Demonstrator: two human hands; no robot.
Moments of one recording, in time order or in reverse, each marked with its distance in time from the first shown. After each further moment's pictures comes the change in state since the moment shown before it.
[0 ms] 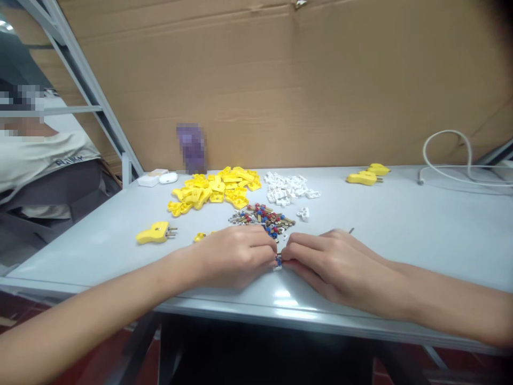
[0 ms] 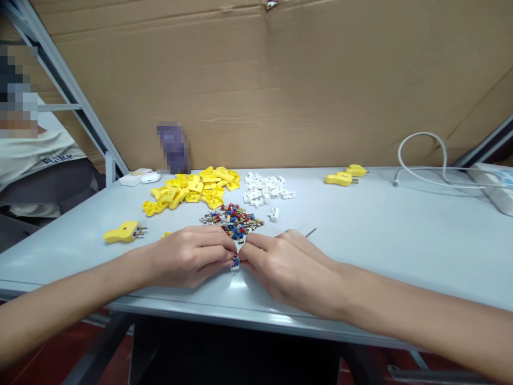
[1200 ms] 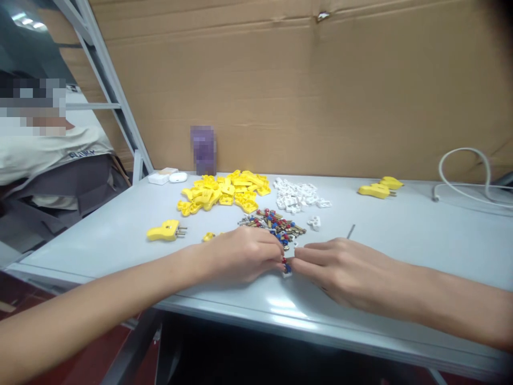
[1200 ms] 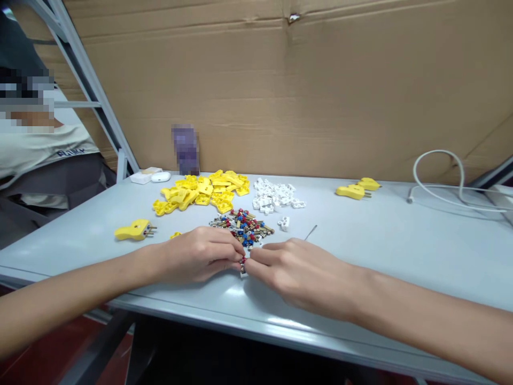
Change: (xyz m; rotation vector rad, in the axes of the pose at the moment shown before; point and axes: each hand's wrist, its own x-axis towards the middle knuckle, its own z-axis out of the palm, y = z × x) left_hand -0.008 -0.010 0.006 -0.175 -0.063 -0.138; right_hand 0.009 0.012 -0.008 -0.012 -0.162 -0.273
